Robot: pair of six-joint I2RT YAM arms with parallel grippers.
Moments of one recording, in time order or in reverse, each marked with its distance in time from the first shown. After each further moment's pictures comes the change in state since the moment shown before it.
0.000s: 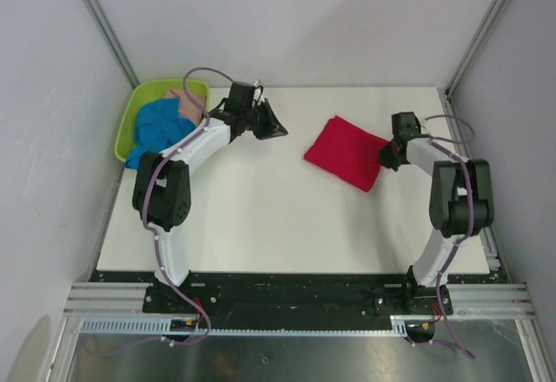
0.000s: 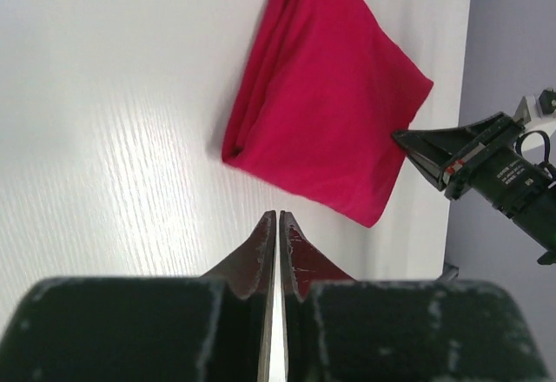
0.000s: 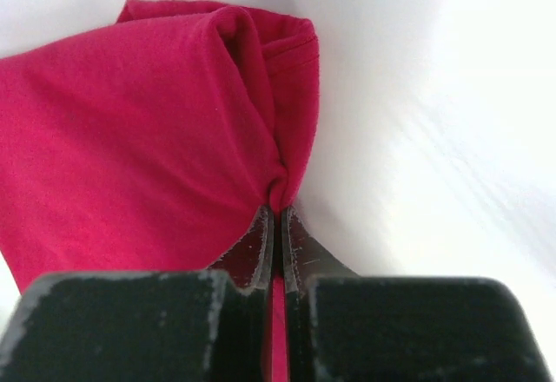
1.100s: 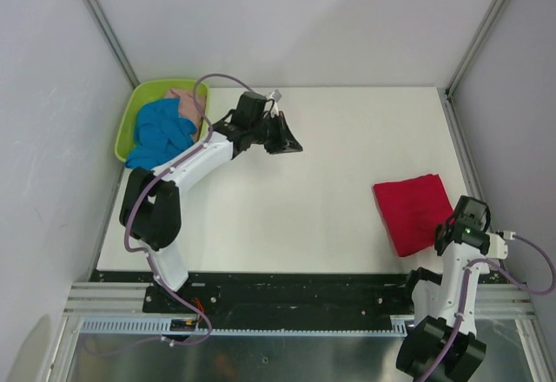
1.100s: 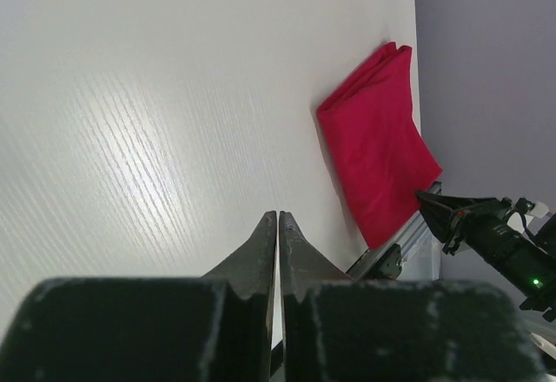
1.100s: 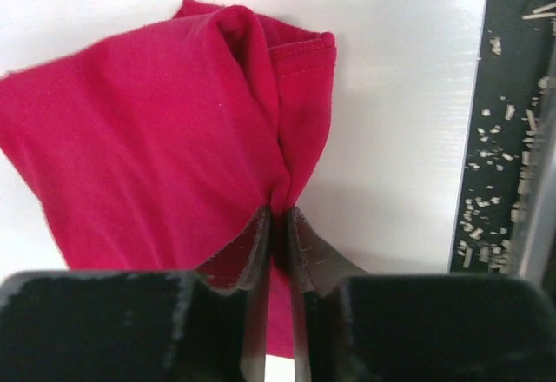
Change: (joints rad) left arm -0.125 -0.202 -0.174 0.005 0.084 0.022; right arm -0.545 -1.158 -0.742 -0.480 0.150 0.330
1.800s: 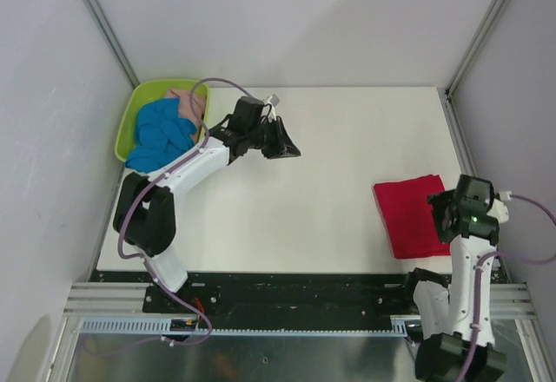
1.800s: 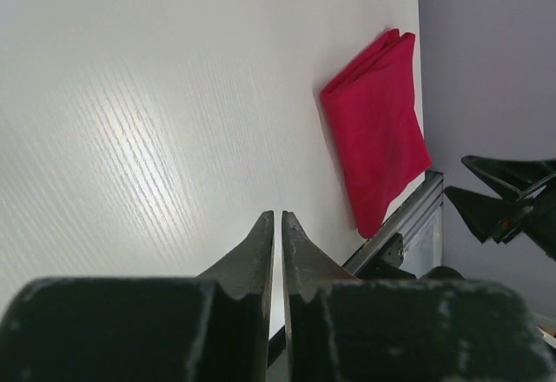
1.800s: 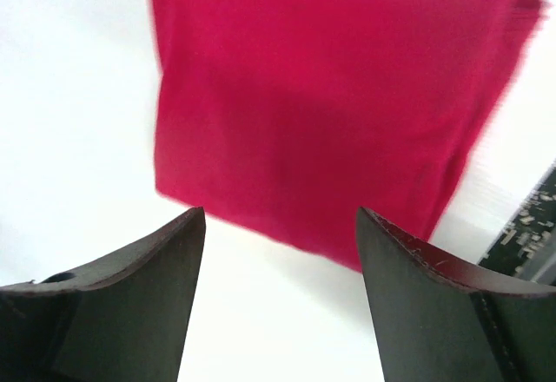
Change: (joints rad) left arm -0.006 -0.048 -0.060 0.006 0.000 0.001; right arm 0.080 0.013 0.225 -0.103 -0.112 -0.182
